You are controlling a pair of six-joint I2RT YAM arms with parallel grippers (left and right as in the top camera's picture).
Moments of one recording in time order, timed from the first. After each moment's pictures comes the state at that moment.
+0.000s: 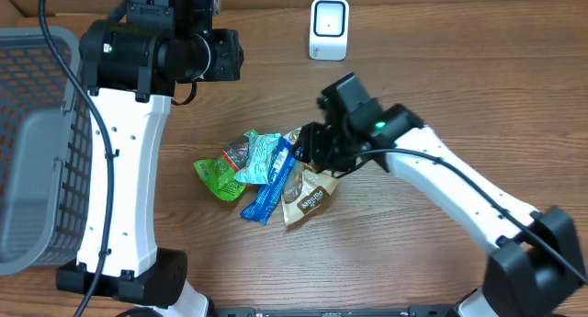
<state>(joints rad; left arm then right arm) -0.18 1.77 2.24 -1.43 0.05 -0.18 0.63 1.73 1.36 -0.73 -0.43 0.77</state>
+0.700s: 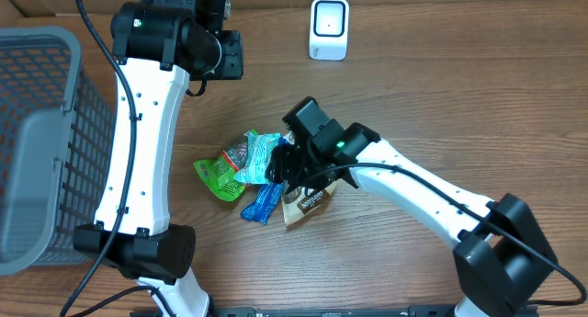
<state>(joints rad) -0.18 1.88 2.24 -1.44 0.02 -0.19 0.77 1.83 1.35 -0.63 -0.38 0.85</state>
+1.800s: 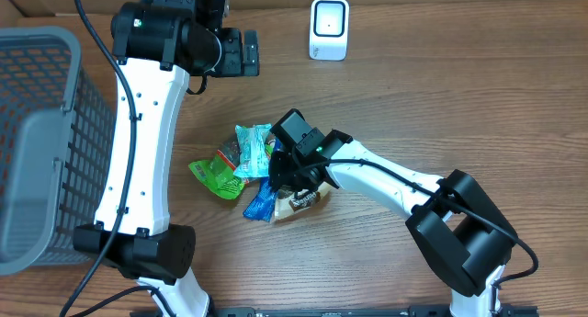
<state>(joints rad) -0.18 1.88 2.24 -1.43 0.01 -0.21 0.79 1.99 1.35 -0.52 -0.33 0.90</state>
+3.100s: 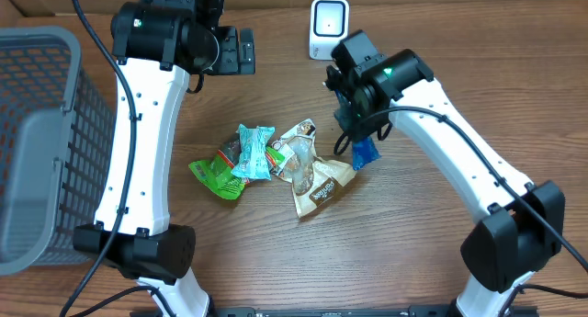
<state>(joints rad) -0.18 1.88 2.24 -1.41 -0.06 -0.21 0.51 1.89 1.74 -1.20 0.05 -0.09</state>
